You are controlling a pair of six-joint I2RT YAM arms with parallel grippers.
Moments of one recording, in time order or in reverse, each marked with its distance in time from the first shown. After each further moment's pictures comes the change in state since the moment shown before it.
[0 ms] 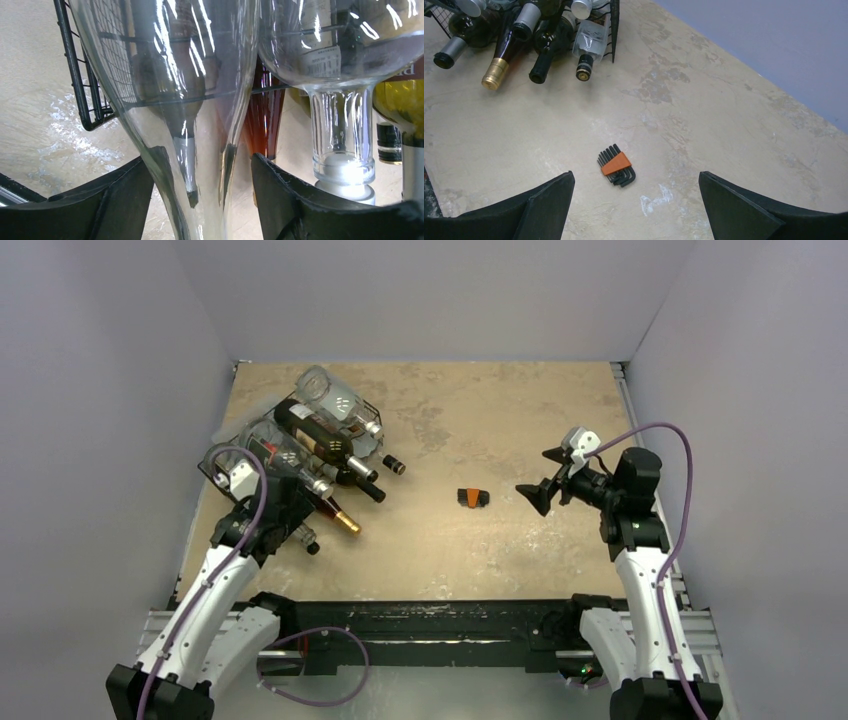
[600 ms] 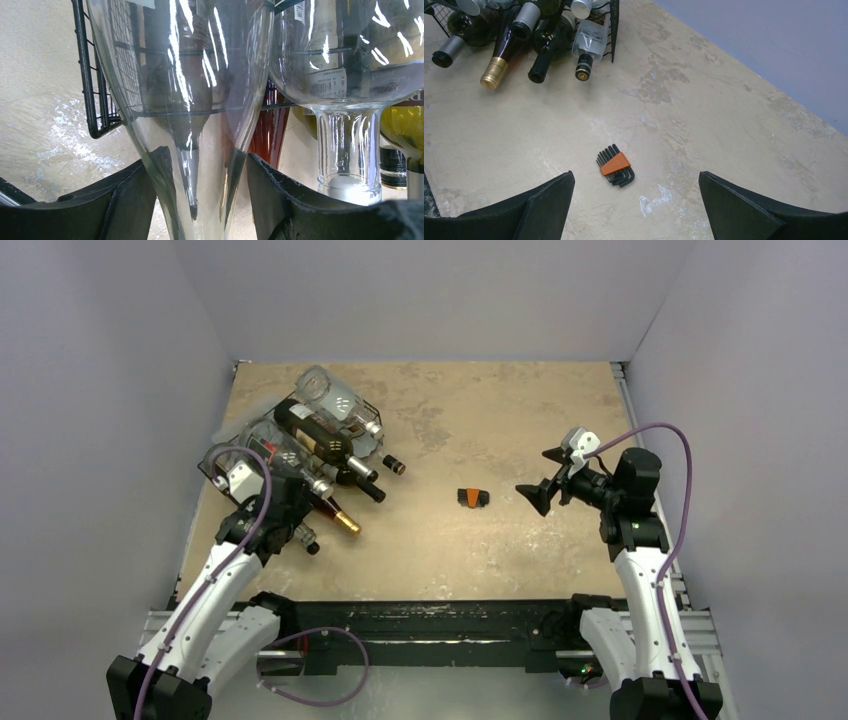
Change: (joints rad) left arm -0.024 0.029 -0.020 0.028 -0.093 -0.069; right arm 0.000 0.000 -0.009 0.008 -0.001 -0.006
